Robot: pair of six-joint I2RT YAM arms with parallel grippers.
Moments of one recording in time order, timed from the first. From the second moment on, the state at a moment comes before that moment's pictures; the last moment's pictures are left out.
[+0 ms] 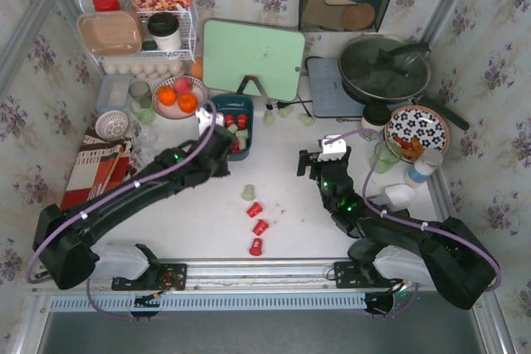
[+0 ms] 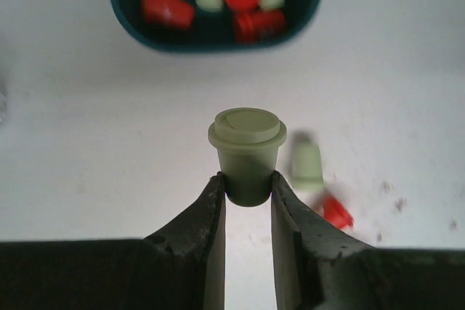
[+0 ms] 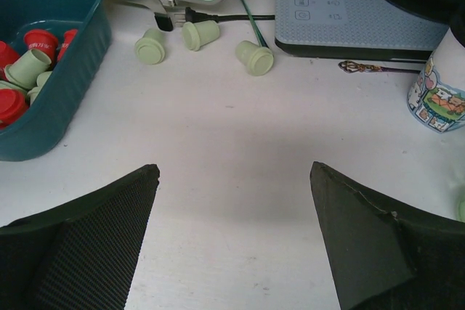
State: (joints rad) left arm -0.86 1.31 1.05 -0.65 -0.40 -0.62; right arm 0.70 1.14 0.33 0.65 0.59 0.13
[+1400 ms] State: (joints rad) left arm -0.33 1.20 1.17 -0.57 0.03 -0.45; right arm 0.68 1.56 0.66 0.54 0.50 0.28
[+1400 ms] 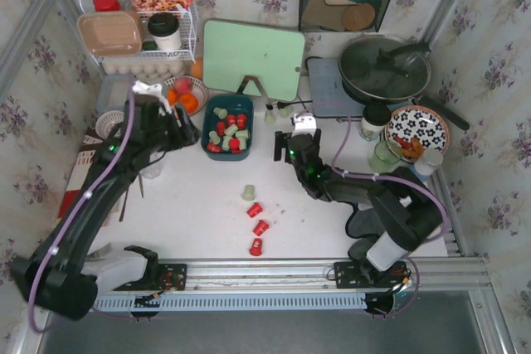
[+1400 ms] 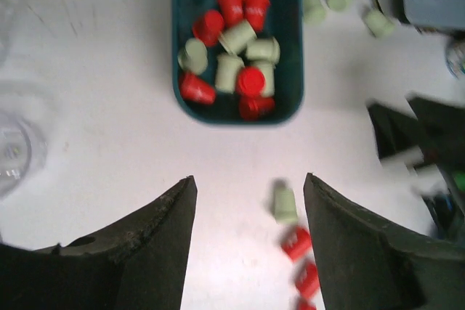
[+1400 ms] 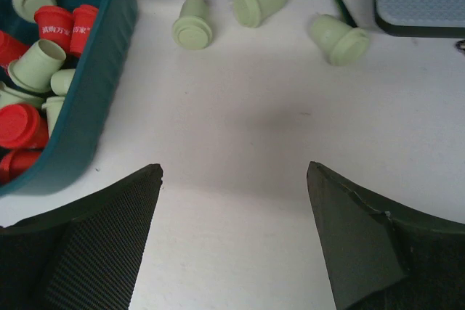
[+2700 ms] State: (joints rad) left arm -0.33 0.48 0.82 -0.83 0.01 -0.26; right arm 0.51 2.36 1.72 -0.03 0.31 0.32
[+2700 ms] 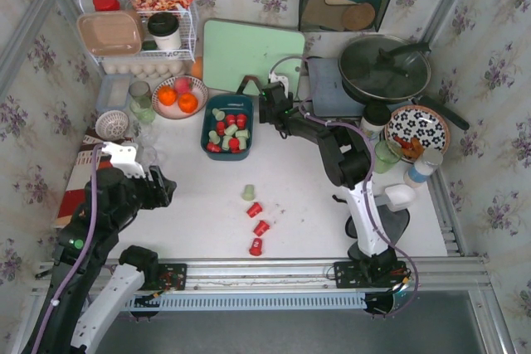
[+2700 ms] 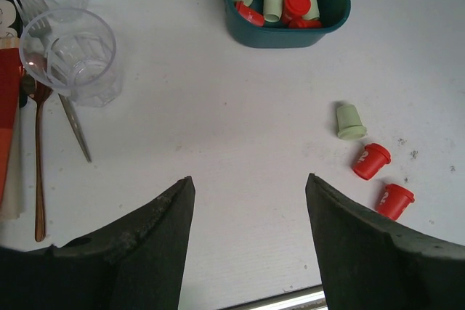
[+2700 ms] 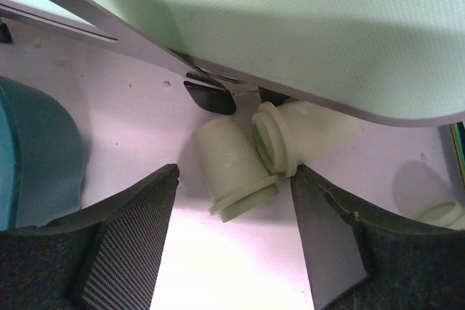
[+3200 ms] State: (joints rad) left arm -0.33 0.47 0.82 -0.83 0.01 -0.27; right arm 0.51 2.33 1.69 -0.04 0.25 0.32
